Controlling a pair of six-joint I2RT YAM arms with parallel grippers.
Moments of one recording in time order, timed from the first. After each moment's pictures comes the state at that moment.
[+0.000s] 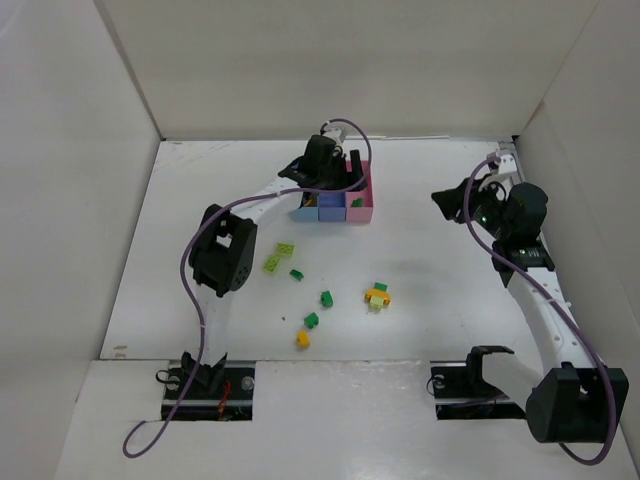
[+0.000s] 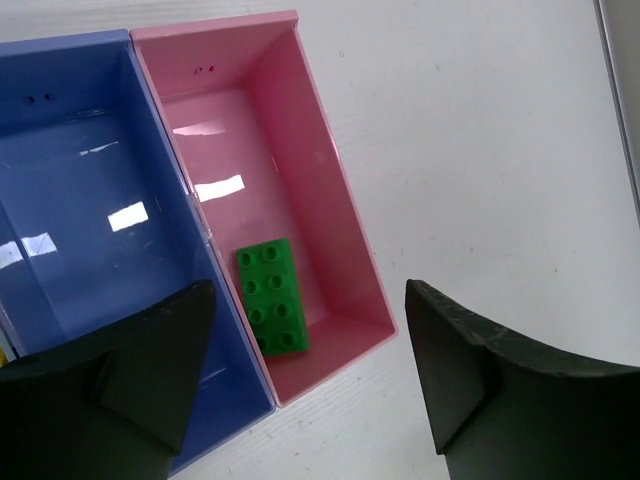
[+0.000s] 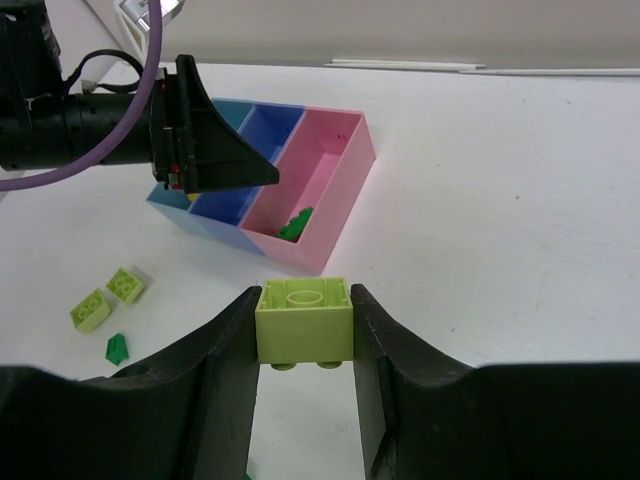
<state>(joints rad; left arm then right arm) -0.55 2.11 1.69 -0.13 0.17 -0.50 -0.02 1.02 0.79 0.09 -0.50 0.23</state>
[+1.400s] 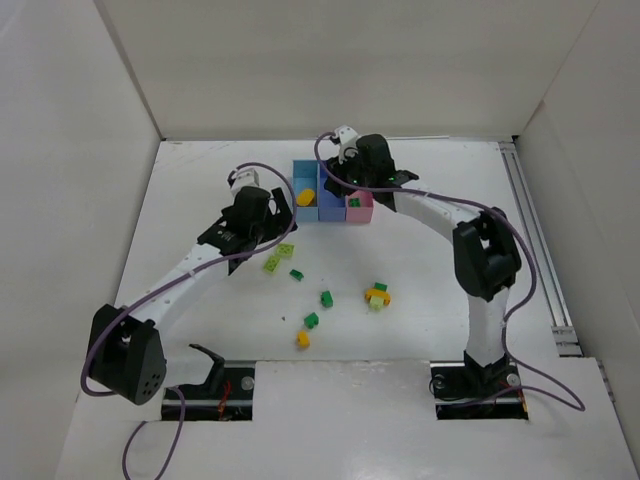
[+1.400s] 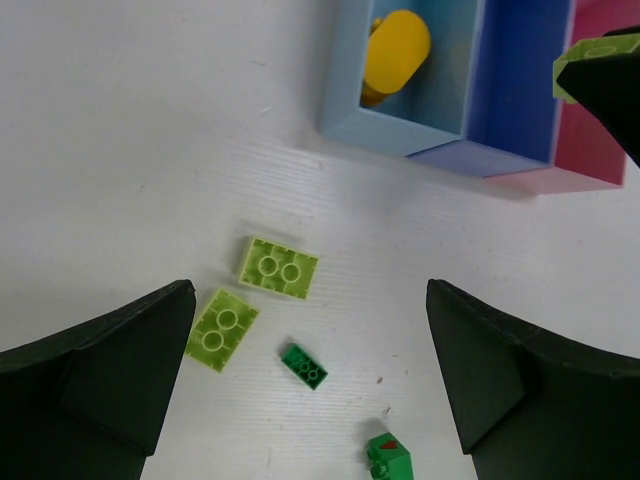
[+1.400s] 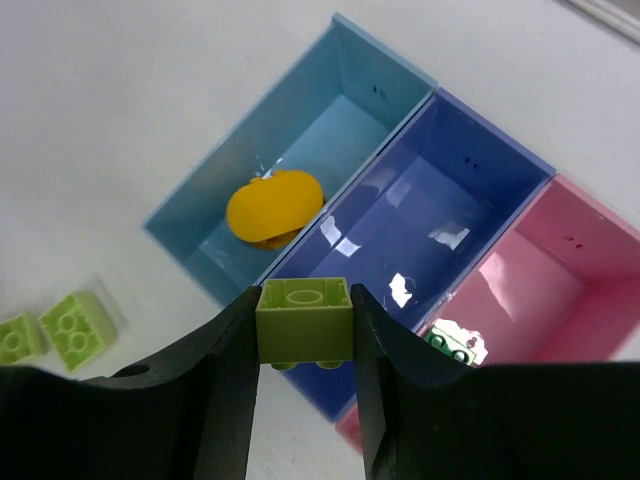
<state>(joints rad) -0.48 1.27 0.92 -0.32 -0.26 -0.65 0.52 1.99 1.57 -0.05 -0.25 -0.01</state>
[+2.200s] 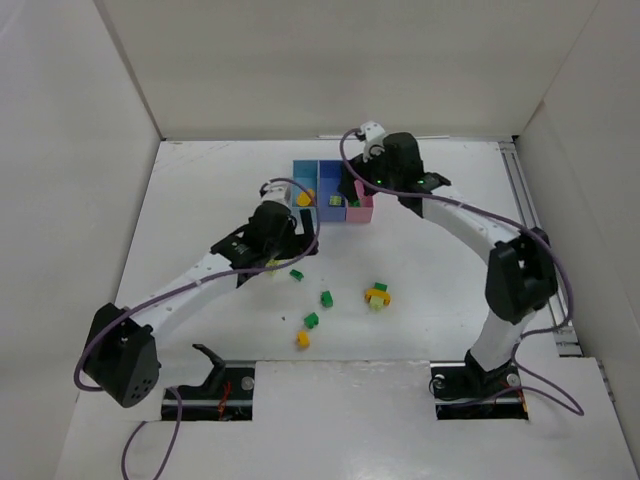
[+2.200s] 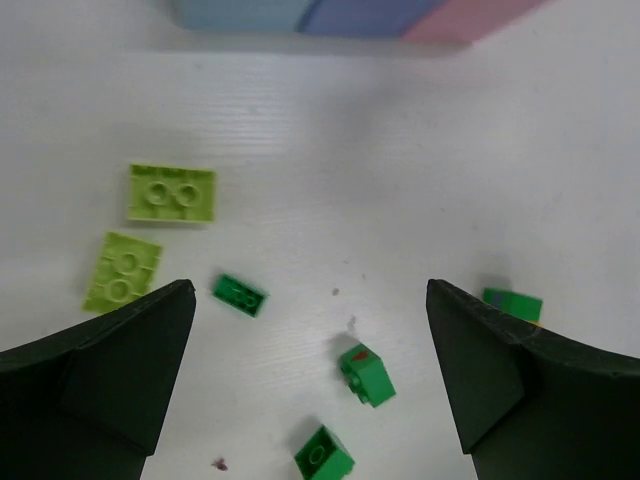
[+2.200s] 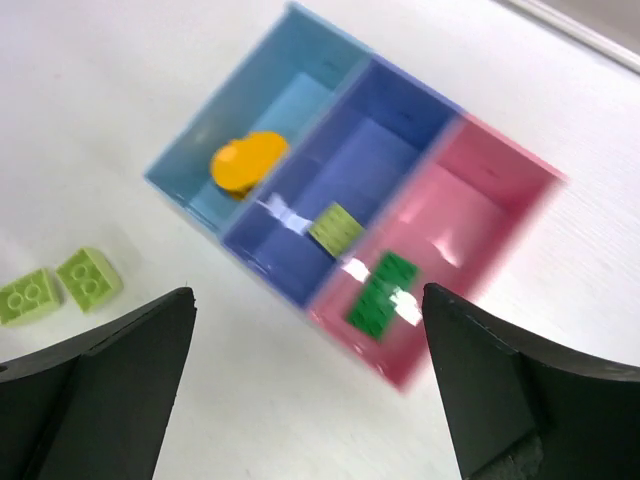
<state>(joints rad) -0.60 1.24 0.86 -0.32 -0.15 -0.59 0.48 1.81 1.46 -0.13 -0.20 -0.02</state>
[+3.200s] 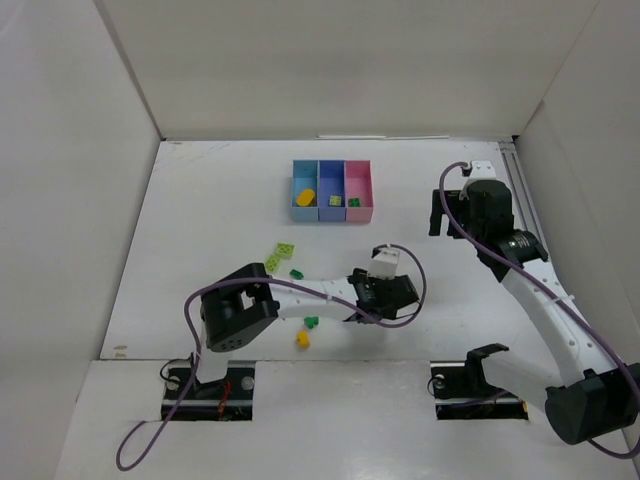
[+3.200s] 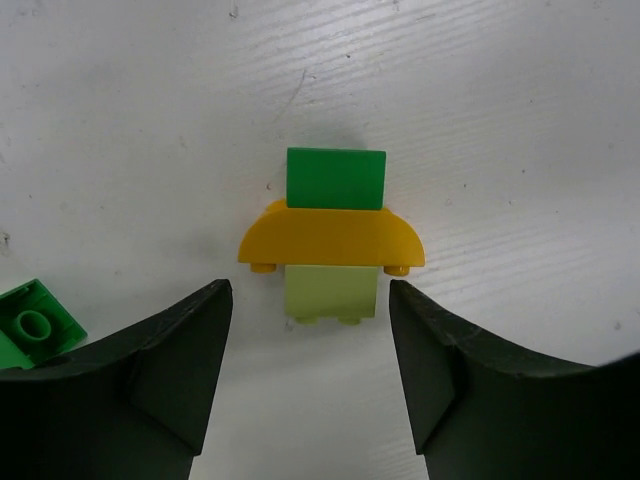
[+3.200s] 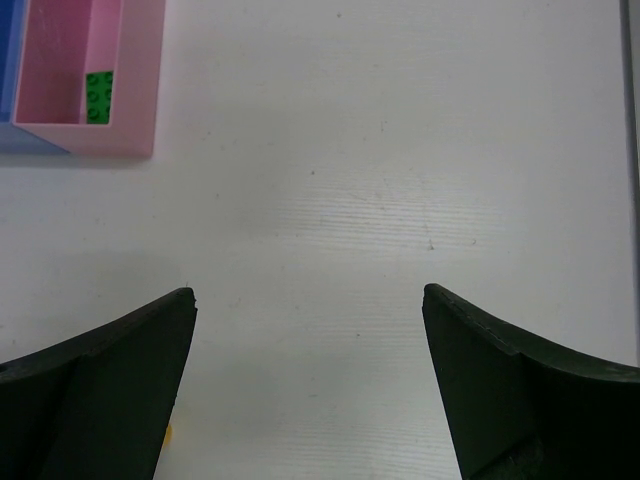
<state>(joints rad) -1.28 1.91 1.27 -0.49 -0.52 -0.91 0.26 1.04 0.98 -0.50 0.21 0.14</state>
